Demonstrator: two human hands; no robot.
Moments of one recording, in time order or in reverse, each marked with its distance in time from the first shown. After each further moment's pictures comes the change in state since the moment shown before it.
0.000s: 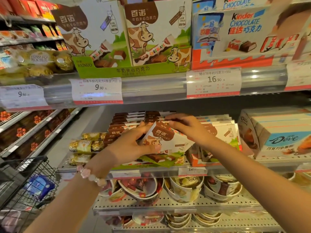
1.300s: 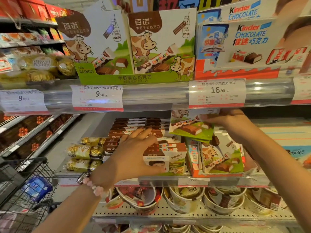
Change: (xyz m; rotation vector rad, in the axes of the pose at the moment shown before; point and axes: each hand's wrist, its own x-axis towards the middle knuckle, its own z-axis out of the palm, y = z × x) left_hand 0.010 -0.020 0.007 0.810 0.120 0.054; right_hand -0.012 -0.020 -0.077 0.189 0.177 -0.029
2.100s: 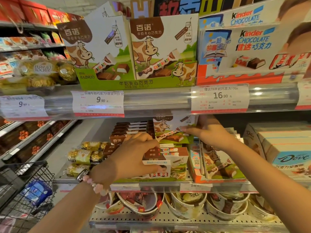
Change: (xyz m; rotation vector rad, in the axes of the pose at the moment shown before) left_hand 0.010 -0.009 -0.009 -0.008 -0.018 0.121; right_hand 0.018 0.021 0.036 -0.339 -0.098 -0.041
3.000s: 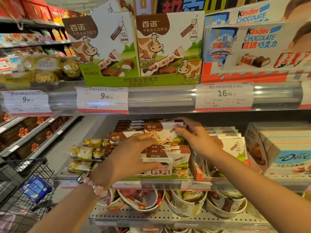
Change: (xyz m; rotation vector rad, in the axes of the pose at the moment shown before) left_hand -0.013 0.001 0.000 -0.050 0.113 -0.067; right_hand -0.011 -0.004 0.041 0.276 -0.061 0.085
